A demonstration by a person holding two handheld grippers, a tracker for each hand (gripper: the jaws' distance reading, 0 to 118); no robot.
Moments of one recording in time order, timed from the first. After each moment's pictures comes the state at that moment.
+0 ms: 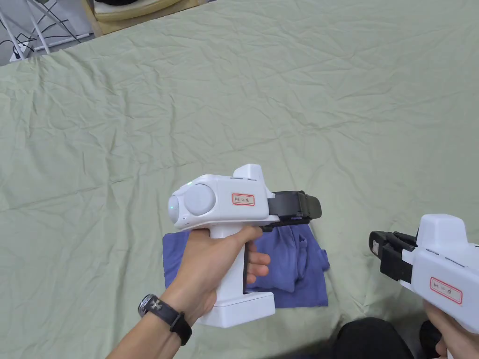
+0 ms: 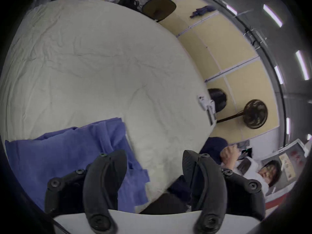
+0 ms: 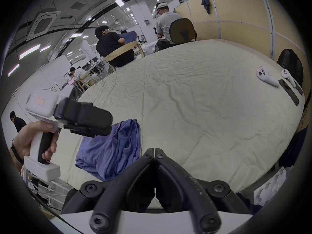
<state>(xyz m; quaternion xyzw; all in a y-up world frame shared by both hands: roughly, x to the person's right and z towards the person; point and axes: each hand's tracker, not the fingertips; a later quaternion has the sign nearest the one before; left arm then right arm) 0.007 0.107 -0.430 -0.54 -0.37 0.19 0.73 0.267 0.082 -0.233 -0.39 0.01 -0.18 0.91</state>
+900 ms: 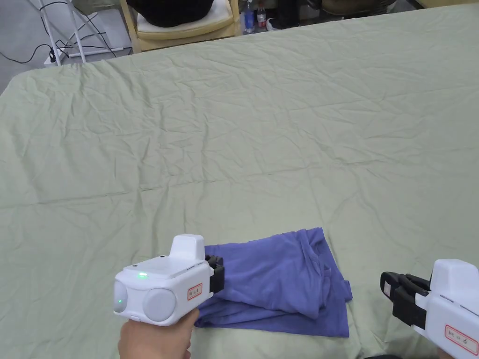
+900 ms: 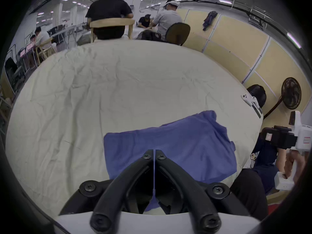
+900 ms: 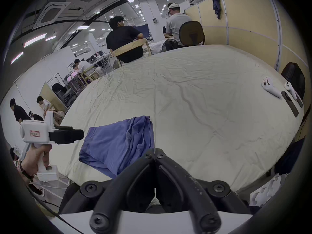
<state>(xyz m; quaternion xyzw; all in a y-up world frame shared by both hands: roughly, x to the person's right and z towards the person) -0.130 0.072 -0.371 -0.45 -0.22 0.00 0.87 0.233 0.096 -0.232 -0.39 0.03 -0.14 0.91</state>
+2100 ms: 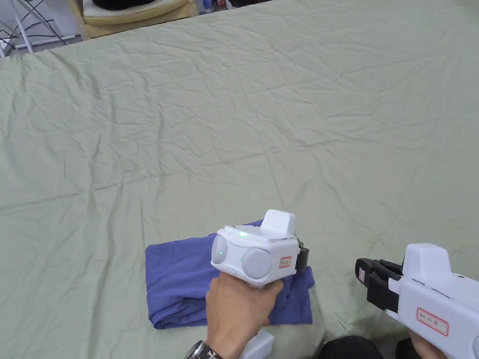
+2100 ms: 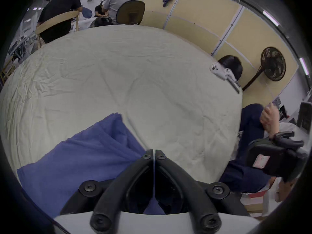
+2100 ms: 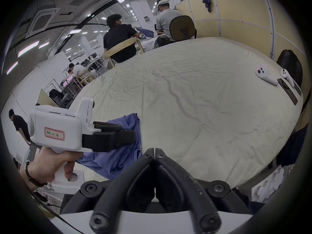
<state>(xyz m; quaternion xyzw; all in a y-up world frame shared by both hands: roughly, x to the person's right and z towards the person) 0.064 0.050 -0.379 -0.48 -0.38 -0.03 0.79 0.261 0.085 -0.225 -0.40 0.01 -0.17 0.90</state>
